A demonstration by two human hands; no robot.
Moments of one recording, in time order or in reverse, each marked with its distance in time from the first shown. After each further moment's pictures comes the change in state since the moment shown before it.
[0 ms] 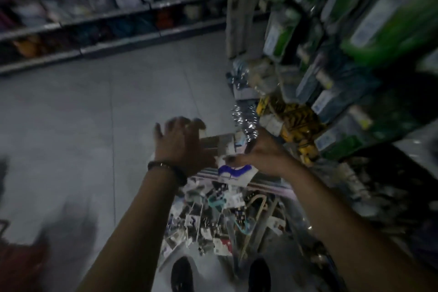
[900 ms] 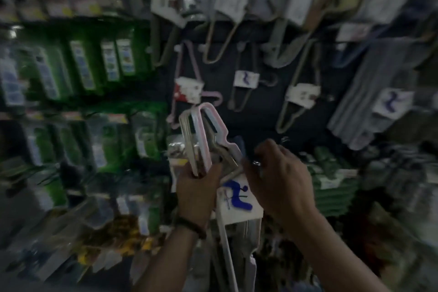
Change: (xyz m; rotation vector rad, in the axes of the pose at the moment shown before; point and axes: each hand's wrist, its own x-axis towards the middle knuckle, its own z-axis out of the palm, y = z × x) left_hand -0.249 0.372 -0.119 -1.525 -0.501 0.638; right_hand -0.499 -0.101 -0.051 -0.781 1.732 0.545
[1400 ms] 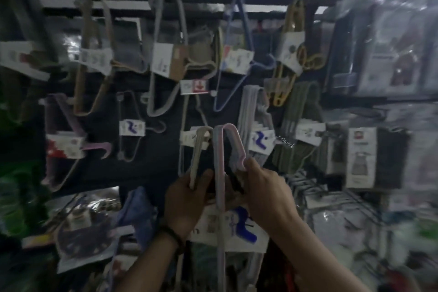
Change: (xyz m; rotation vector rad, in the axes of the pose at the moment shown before) left_hand -0.050 0.015 0.325 0.261 -0.369 0.219; right_hand 0.066 0.292 -0.153 -0.140 -0.113 0.114
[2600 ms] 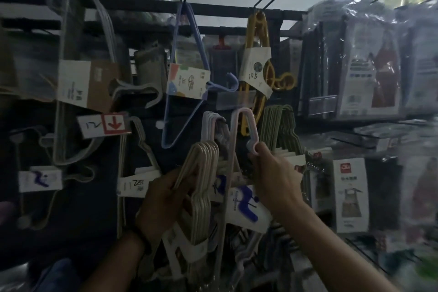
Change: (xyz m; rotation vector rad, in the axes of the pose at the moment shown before) left_hand 0.196 -0.012 0.133 -0.052 -0.244 0.339; right_hand 0.194 0.185 0.006 -0.050 0.325 0.020
